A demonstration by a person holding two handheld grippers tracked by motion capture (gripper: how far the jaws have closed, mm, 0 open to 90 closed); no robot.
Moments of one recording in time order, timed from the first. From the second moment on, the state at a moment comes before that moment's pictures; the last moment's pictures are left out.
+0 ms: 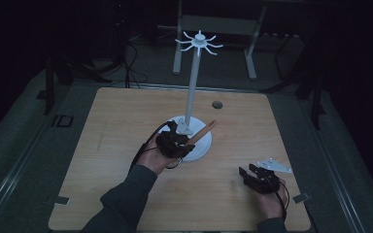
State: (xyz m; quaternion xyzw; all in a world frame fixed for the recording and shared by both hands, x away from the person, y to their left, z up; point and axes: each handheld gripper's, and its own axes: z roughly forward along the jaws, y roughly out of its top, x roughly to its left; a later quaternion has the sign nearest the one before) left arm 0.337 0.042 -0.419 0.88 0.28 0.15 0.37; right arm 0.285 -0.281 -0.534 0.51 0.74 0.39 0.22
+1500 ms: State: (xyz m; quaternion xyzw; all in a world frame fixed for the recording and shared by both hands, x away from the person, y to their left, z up) left arm 0.314 0.068 -0.354 0.74 0.33 0.23 0.54; right arm 0.285 -0.282 -0.535 0.51 0.74 0.38 0.22
